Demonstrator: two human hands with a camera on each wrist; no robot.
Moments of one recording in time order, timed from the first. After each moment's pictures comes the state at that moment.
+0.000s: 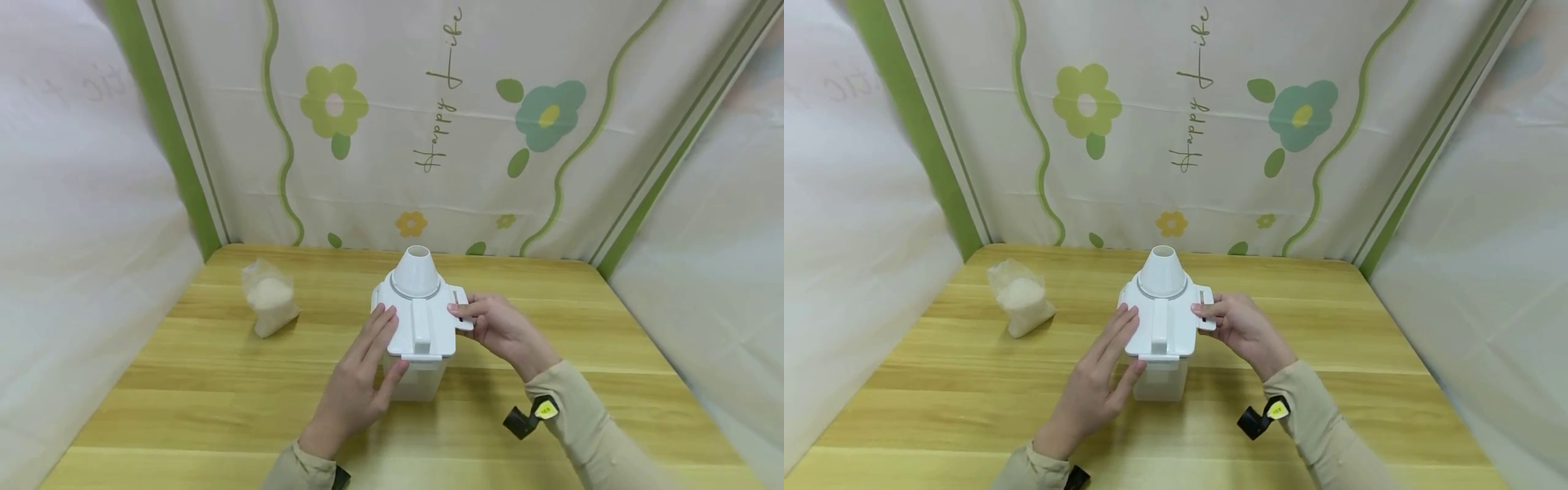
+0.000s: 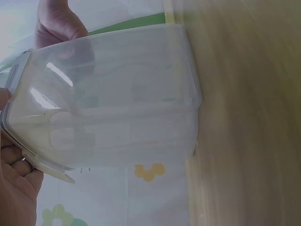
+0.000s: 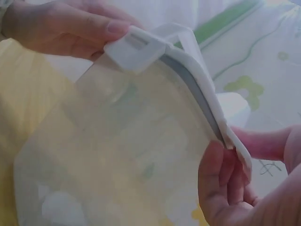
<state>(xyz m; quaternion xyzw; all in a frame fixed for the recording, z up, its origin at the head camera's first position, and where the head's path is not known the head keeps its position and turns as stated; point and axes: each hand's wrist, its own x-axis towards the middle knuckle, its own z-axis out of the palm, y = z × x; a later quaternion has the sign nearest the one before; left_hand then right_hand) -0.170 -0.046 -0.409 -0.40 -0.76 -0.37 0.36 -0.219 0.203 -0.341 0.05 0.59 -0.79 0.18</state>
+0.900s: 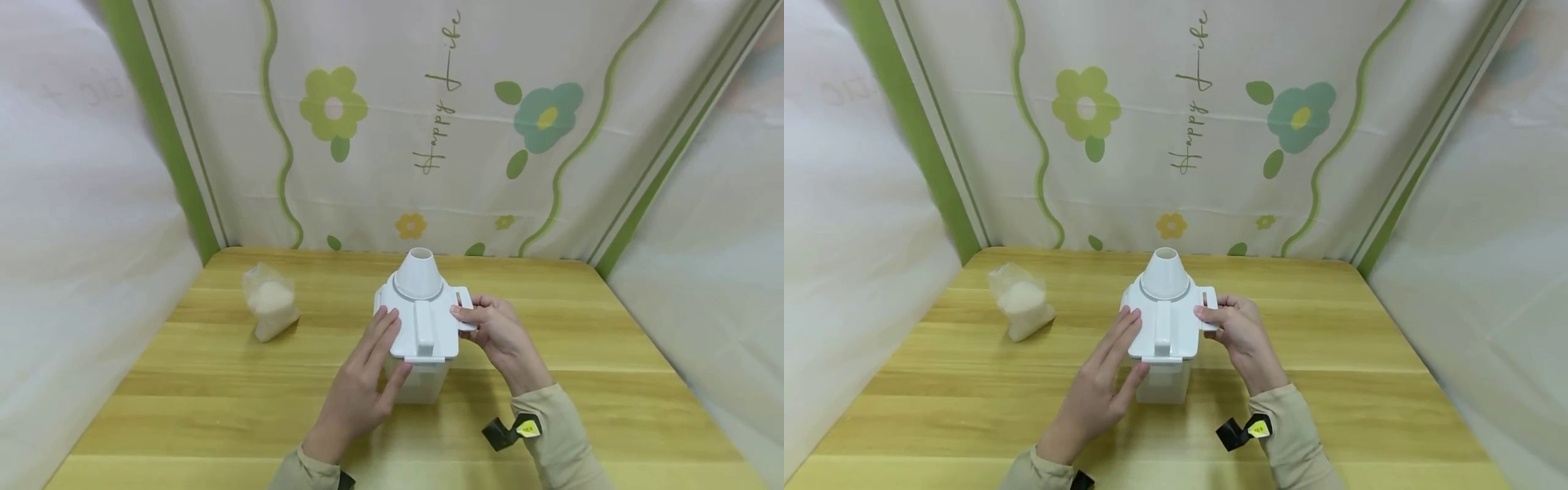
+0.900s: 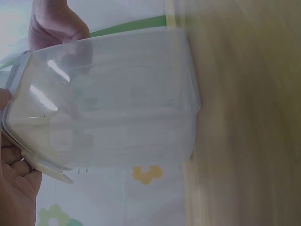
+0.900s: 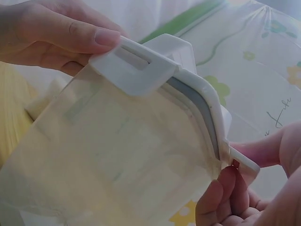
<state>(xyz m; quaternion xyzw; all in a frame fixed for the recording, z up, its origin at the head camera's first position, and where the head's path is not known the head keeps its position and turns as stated) -0.170 -0.044 -0.409 -0.40 -0.76 -0.37 0.36 -0.200 0.191 -0.341 0.07 0.62 -0.78 0.06</state>
